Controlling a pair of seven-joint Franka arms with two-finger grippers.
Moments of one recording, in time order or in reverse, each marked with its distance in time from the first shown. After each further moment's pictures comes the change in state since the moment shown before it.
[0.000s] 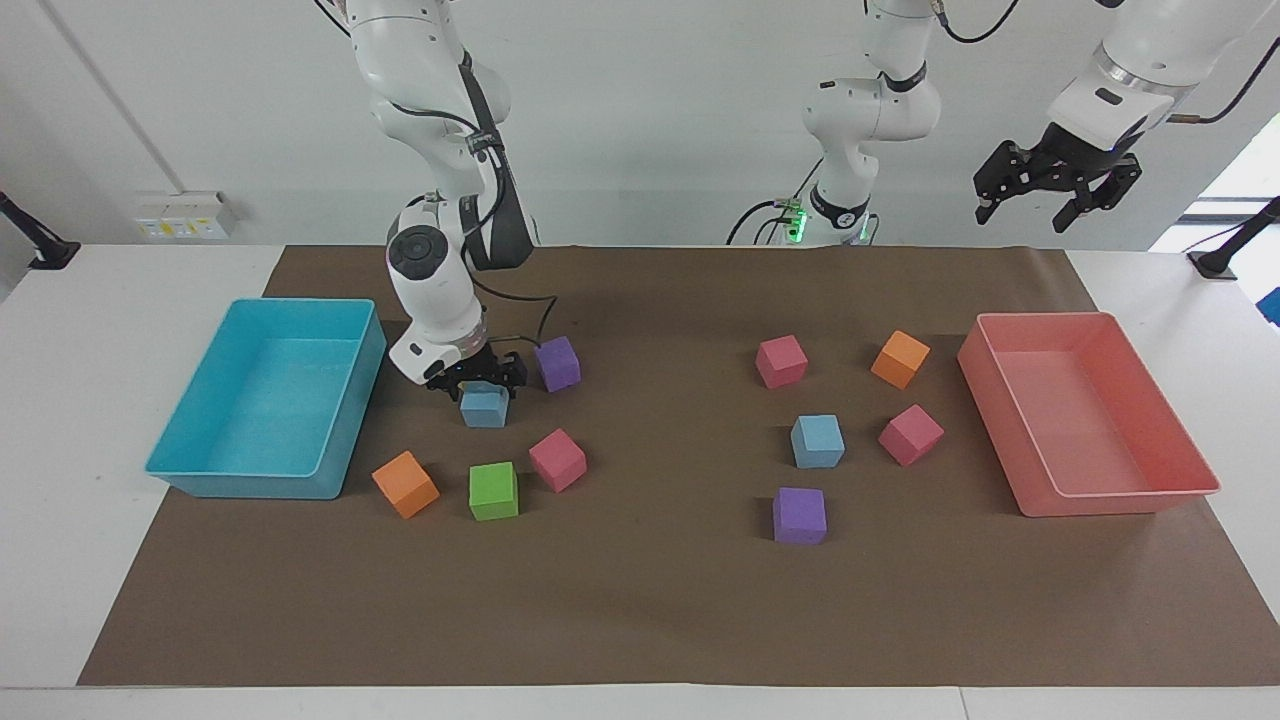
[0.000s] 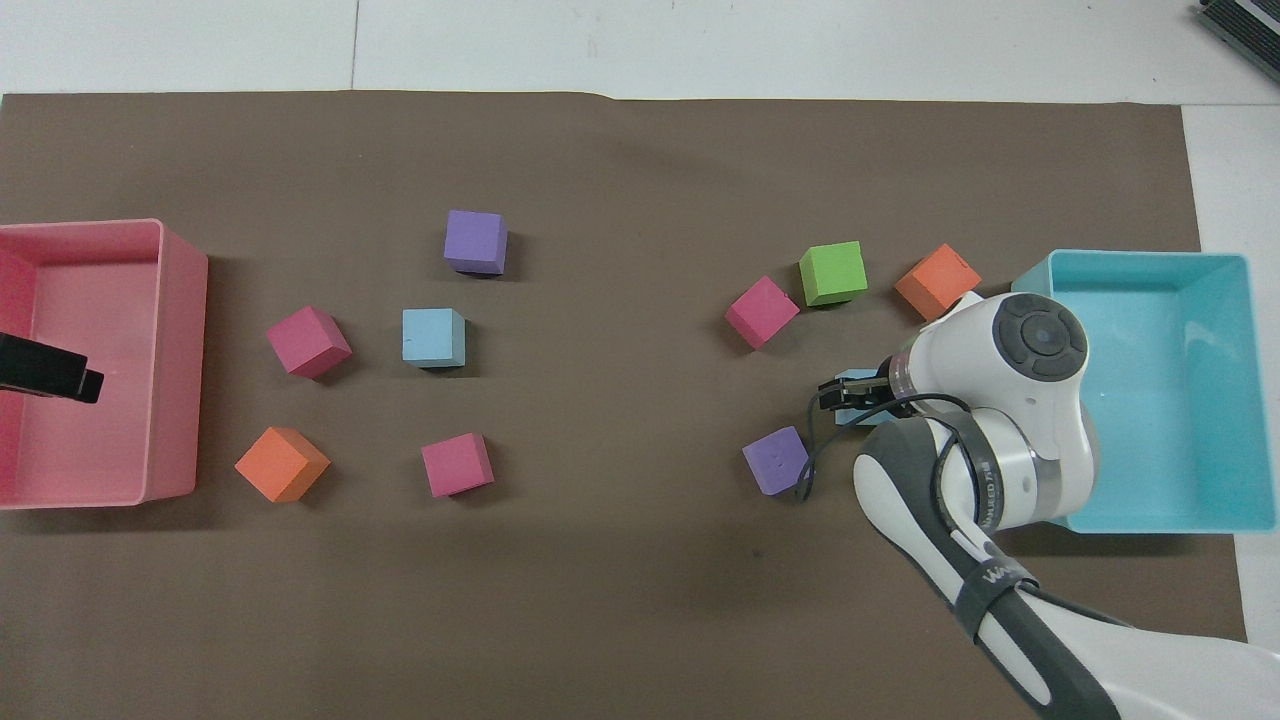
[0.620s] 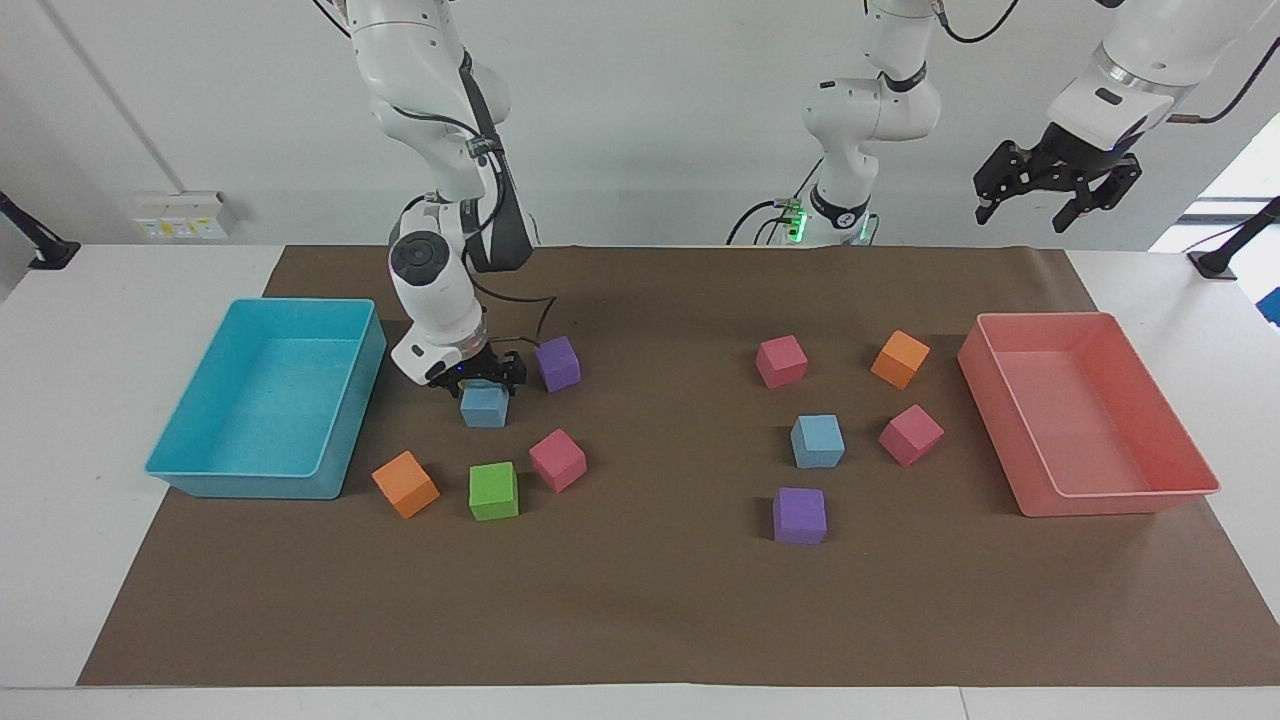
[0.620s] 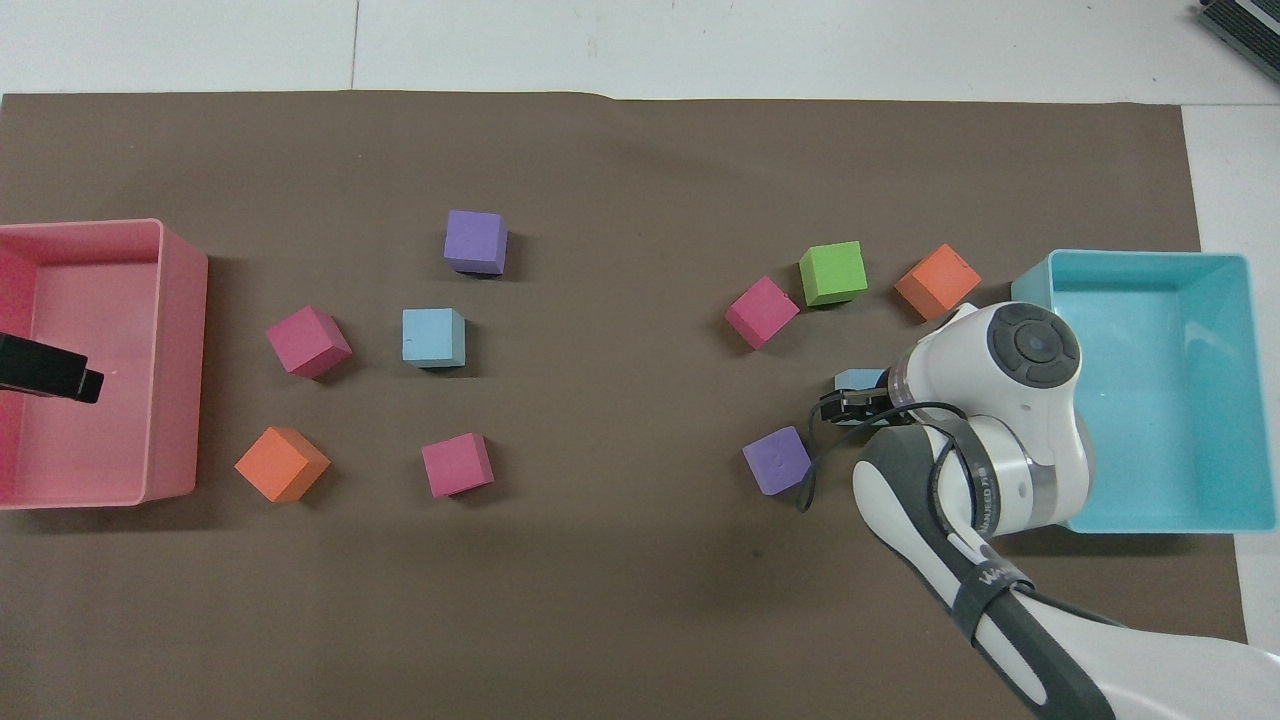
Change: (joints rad) left arm 0.000 0.000 0.000 0.000 0.000 0.000 0.000; right arm 0.000 0.000 -0.001 -0.024 0.000 0.000 0.000
